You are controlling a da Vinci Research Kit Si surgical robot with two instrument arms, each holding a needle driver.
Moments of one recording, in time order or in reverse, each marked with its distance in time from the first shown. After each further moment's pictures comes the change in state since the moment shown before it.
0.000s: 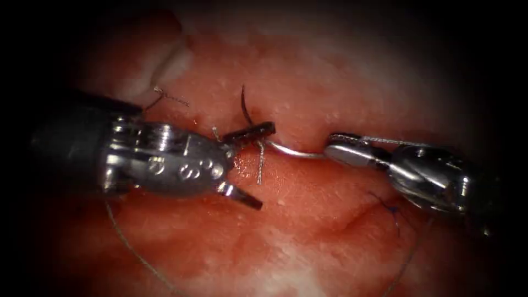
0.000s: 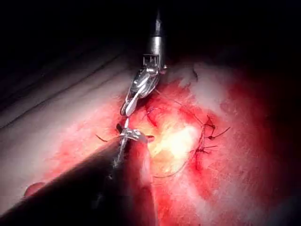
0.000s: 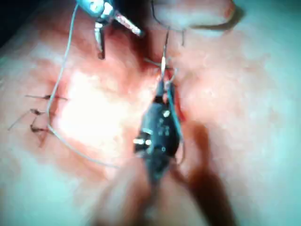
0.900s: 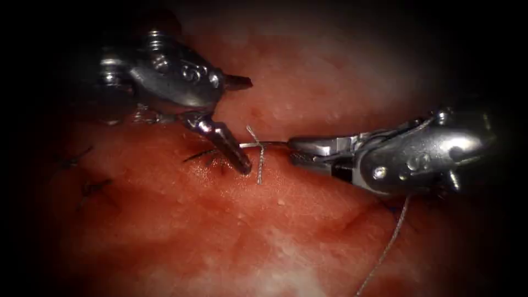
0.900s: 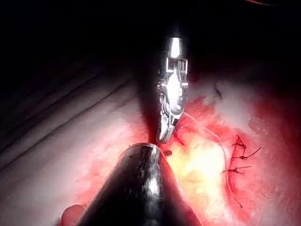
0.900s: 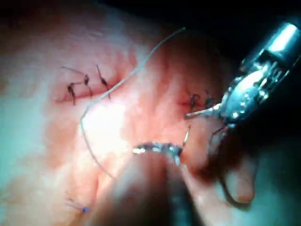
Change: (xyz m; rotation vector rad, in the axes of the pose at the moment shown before) right arm 0.007 -0.007 0.003 0.135 -0.182 -1.183; left arm 0.000 -0.006 -0.001 -0.148 -0.244 -0.405
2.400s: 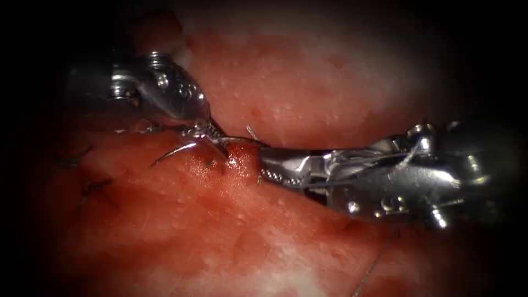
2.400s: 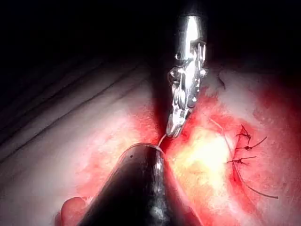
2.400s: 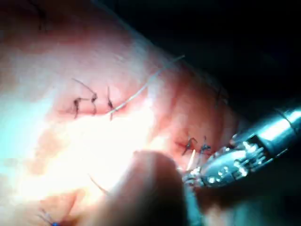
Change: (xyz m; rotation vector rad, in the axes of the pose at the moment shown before) right arm 0.004 0.000 0.001 -0.026 -0.010 -0.289; left arm -0.004 -0.001 0.002 -0.079 -0.146 -0.018
